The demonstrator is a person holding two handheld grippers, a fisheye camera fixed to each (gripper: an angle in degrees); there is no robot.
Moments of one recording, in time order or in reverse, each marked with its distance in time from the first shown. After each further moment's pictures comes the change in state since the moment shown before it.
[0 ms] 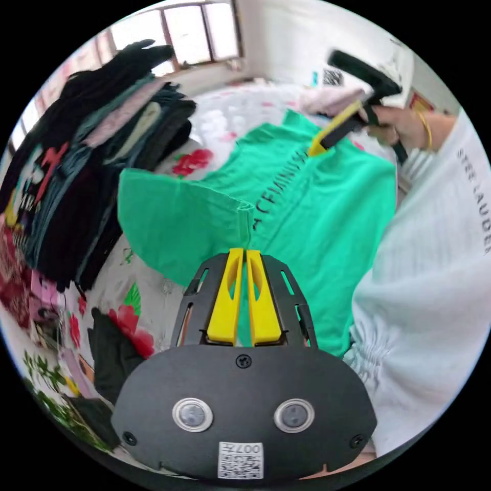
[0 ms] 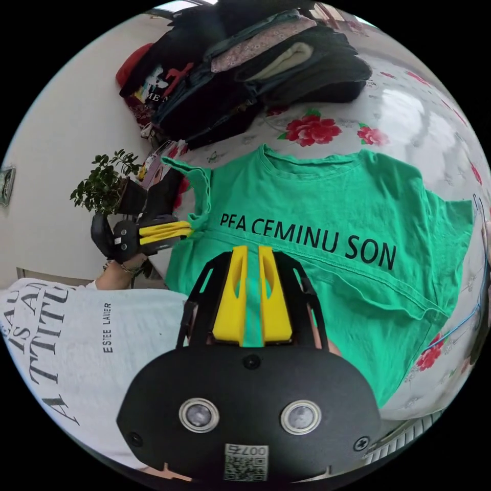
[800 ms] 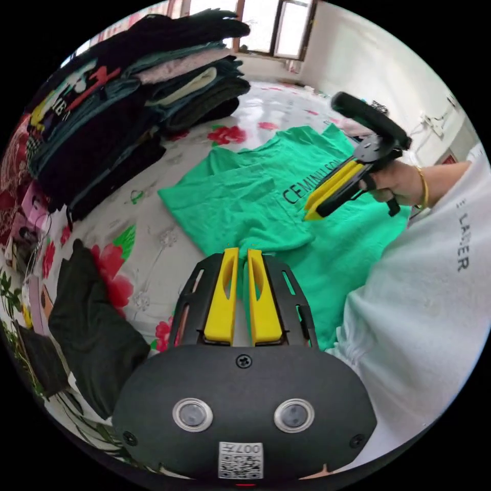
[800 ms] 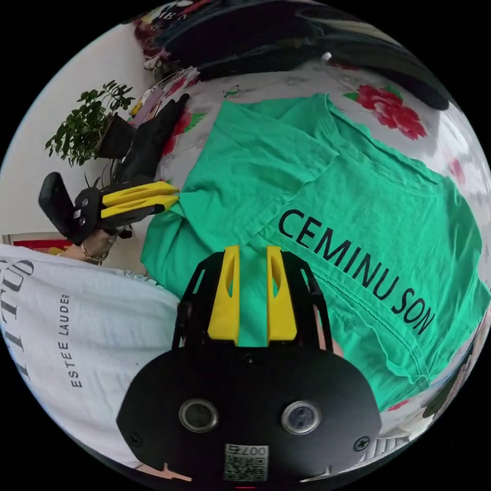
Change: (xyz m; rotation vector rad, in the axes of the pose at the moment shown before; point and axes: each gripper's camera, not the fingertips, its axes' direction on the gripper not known) left arm -0.027 -0.039 -0.017 -0.046 0.085 -0.405; right arm -0.002 -0.052 0.108 -0.253 0.055 -0.145
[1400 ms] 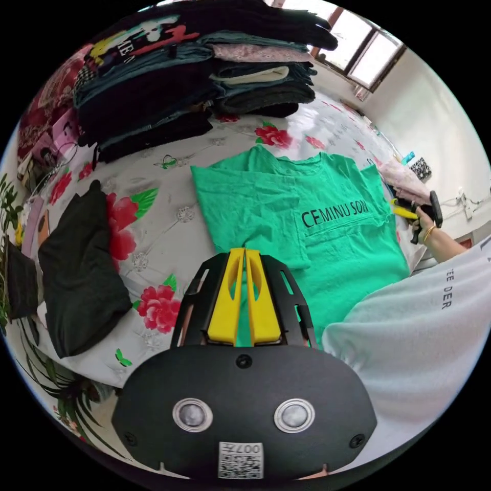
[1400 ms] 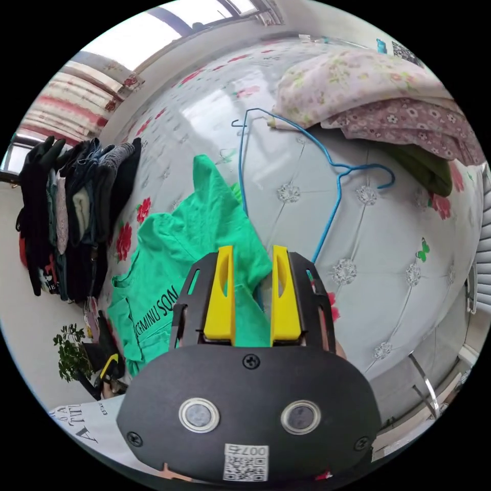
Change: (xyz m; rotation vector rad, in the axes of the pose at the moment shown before) left arm -0.007 -0.033 -0.044 0.019 0.032 -0.351; right arm 0.259 0.225 -0.108 0.528 0.119 0.977
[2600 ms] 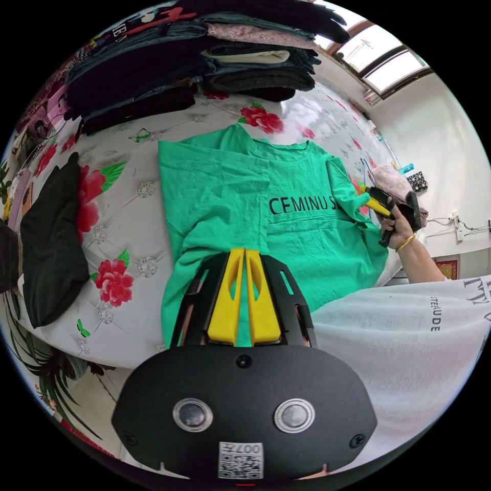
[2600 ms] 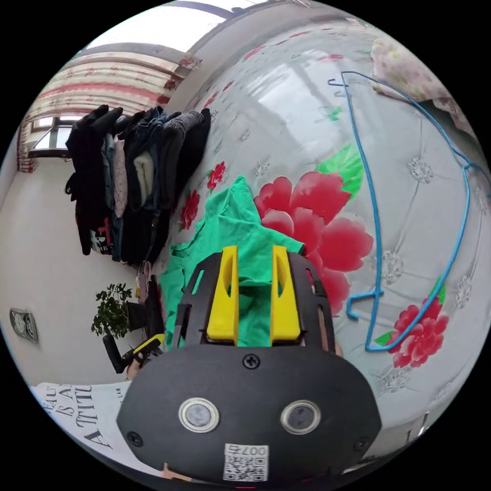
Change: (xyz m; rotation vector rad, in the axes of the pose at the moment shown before) left arm 0.043 -0.048 -0.012 -0.099 0.078 -0.077; right arm 0.001 0.008 0.049 -0.092 -0.363 -0.200
